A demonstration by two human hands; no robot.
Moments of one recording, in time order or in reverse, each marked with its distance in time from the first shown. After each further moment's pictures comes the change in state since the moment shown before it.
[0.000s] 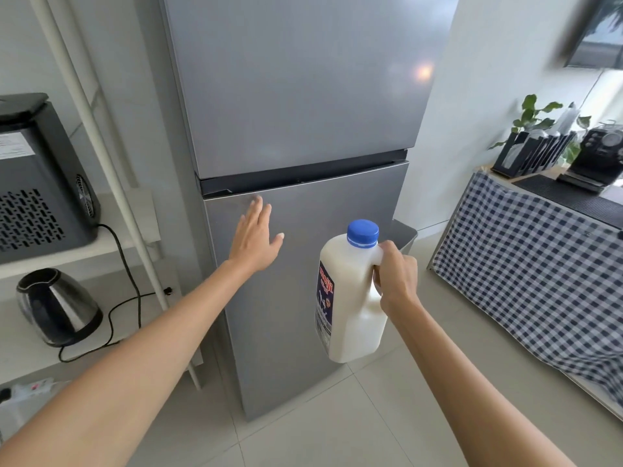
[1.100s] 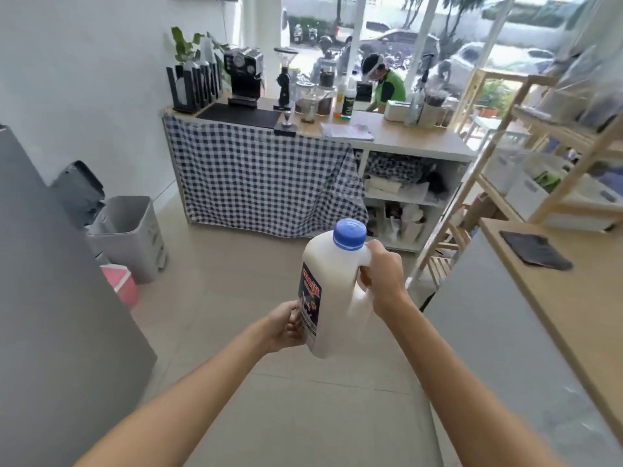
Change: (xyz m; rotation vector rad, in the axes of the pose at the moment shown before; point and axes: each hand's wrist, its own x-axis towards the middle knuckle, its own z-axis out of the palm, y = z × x) left_hand -0.280 0.392 0.197 -0.870 -1.614 -0.378; right_hand -0.191 0.041 -0.401 0.129 0.789 0.022
